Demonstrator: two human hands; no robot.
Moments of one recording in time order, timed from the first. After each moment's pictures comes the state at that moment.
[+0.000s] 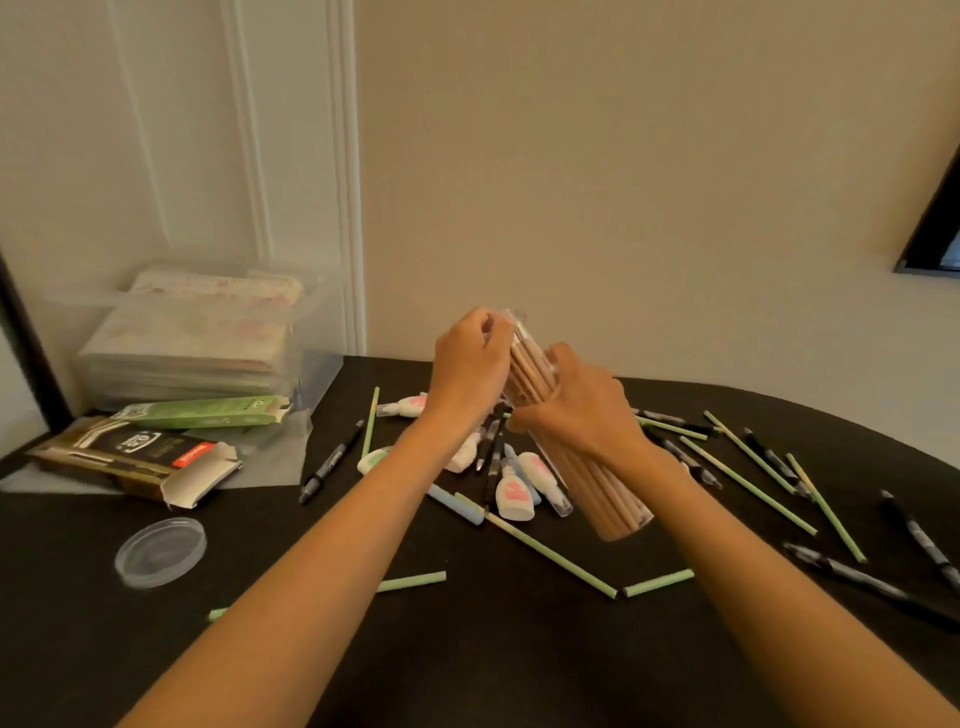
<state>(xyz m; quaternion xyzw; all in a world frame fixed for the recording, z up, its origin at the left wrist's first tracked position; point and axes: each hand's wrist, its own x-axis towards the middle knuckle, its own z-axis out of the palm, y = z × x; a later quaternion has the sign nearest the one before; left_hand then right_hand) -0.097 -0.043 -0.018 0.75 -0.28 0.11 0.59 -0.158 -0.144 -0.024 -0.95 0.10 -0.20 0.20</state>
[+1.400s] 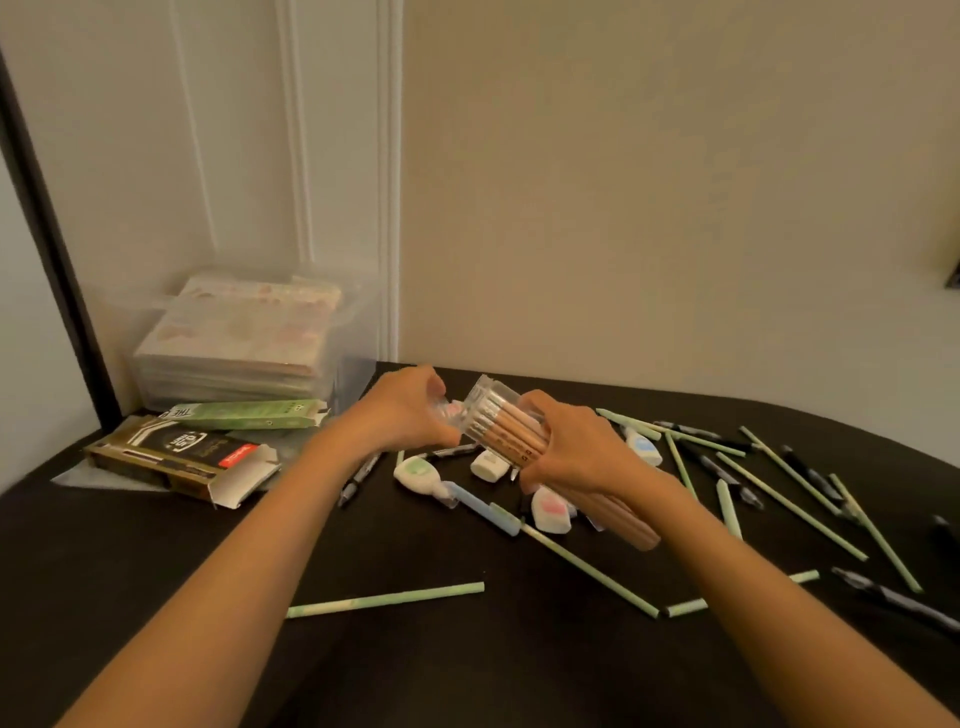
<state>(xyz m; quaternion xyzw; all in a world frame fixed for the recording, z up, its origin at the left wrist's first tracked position) -0.058 0.050 -0.032 0.92 -0.26 -0.04 0.30 -0.137 -0.127 -0.047 -0.98 0.03 -0.05 0.18</state>
